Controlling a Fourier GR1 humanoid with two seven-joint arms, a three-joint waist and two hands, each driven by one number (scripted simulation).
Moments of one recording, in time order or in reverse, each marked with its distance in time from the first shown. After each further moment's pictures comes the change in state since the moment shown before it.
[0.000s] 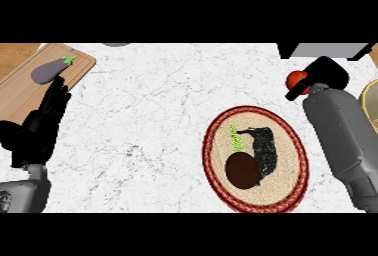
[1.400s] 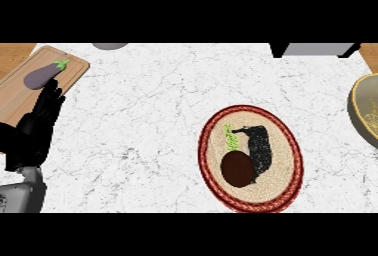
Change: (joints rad) left arm 0.017 -0.007 0.038 -0.005 -0.016 -0.012 0.007; right arm 0.044 -0.261 -0.199 -0.263 0.157 -0.236 0.013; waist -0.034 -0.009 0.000
